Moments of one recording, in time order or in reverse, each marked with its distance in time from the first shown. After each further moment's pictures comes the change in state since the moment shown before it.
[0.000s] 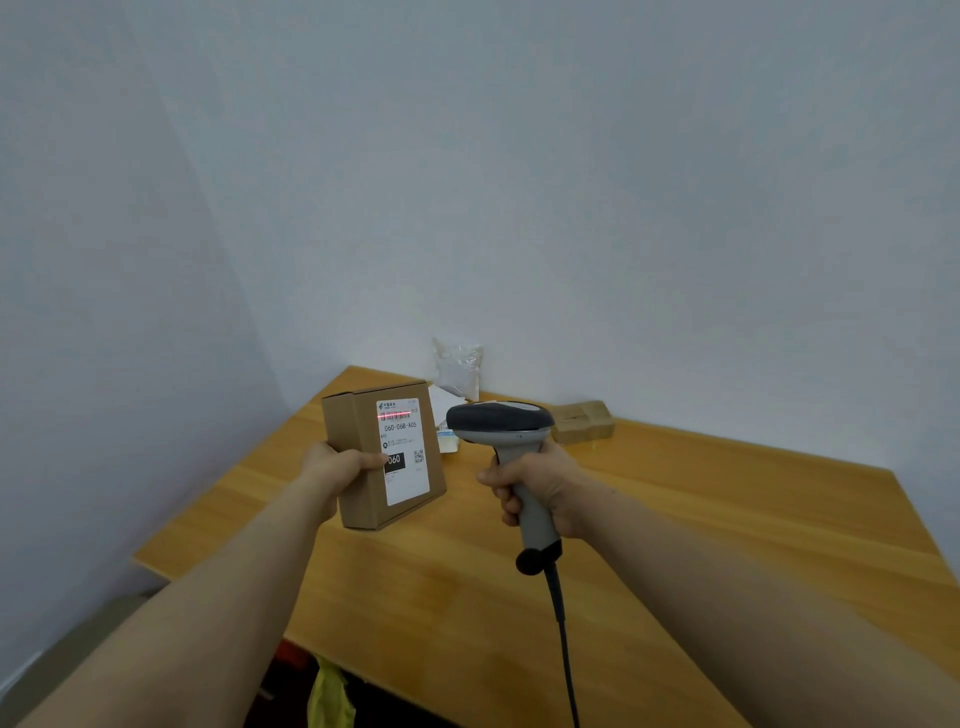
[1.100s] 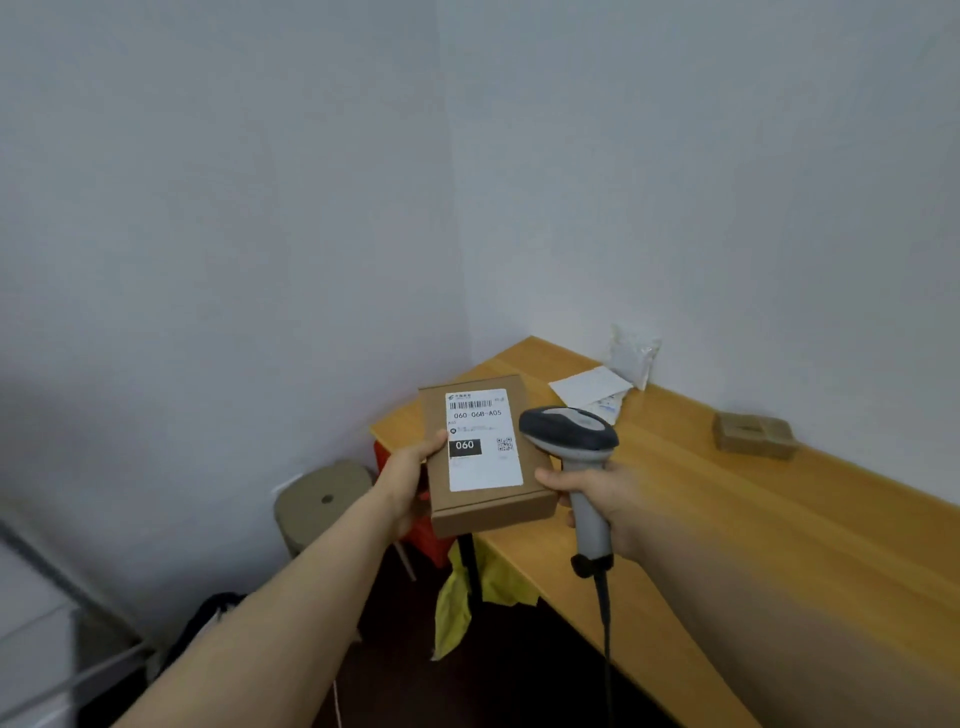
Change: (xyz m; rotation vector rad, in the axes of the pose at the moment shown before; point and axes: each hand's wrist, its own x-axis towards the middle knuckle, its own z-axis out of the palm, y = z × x) left_hand -0.179 -0.082 -0.099 -0.444 0.066 -0.062; right_hand -0.068 0.048 0.093 -0.075 -0.123 0.014
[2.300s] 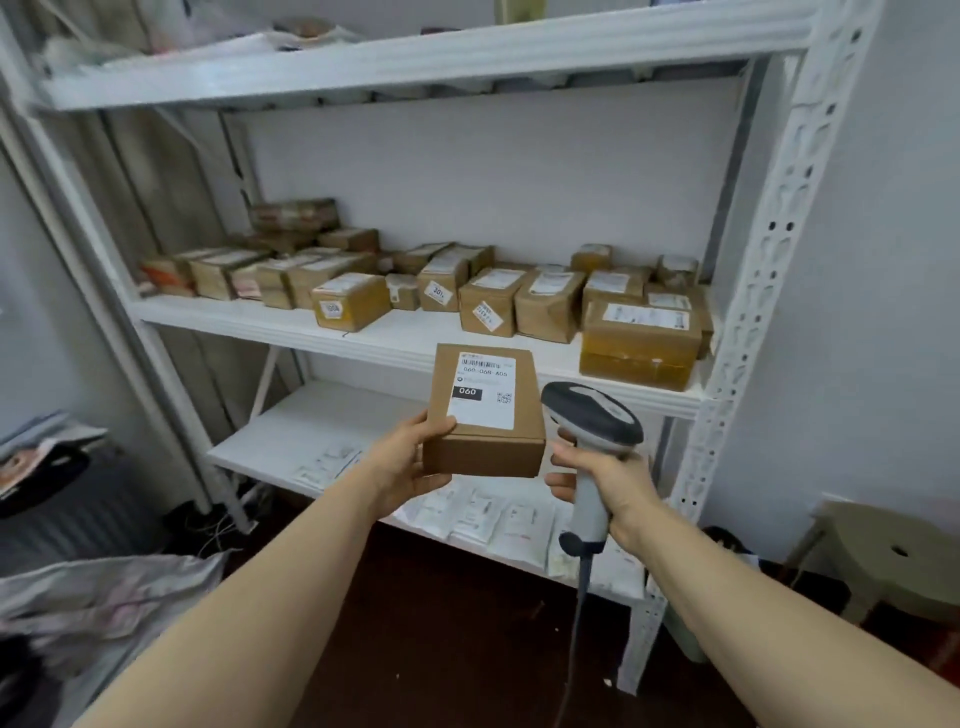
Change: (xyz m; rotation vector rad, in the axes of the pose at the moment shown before) left_hand -0.606 -0.127 -0.588 -0.368 0.939 0.215; right_hand -0.417 0.187 0.616 -0.137 -1.021 -0.062
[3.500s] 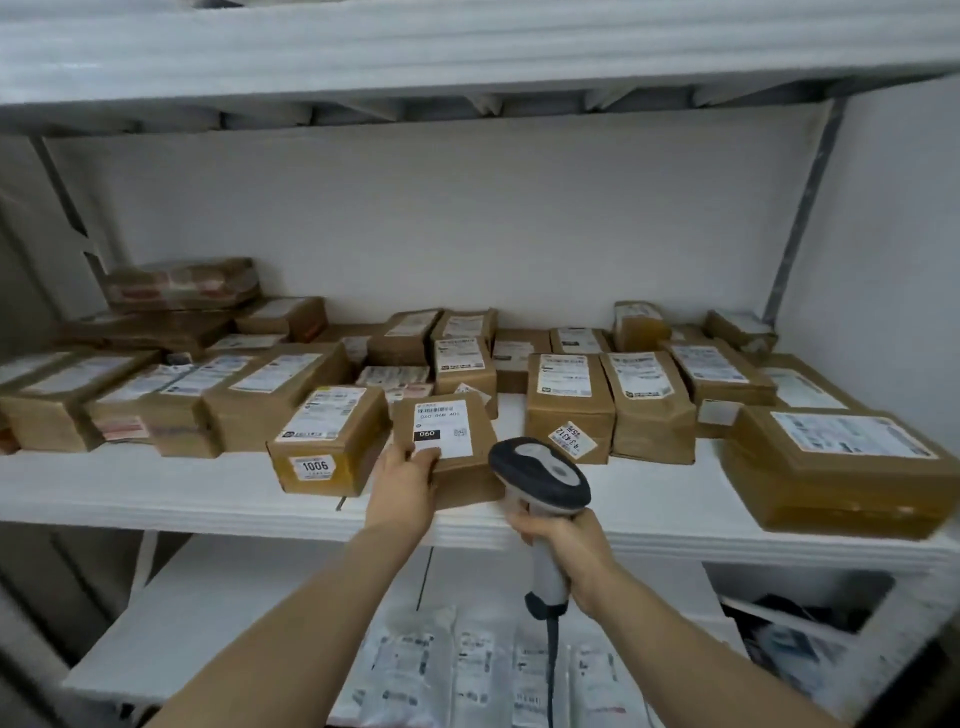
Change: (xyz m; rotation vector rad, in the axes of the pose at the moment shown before) left_hand 0.360 0.140 -0.153 1.334 0.230 0.642; right_hand 0.293 0.013 0.250 -0.005 0.218 0.039
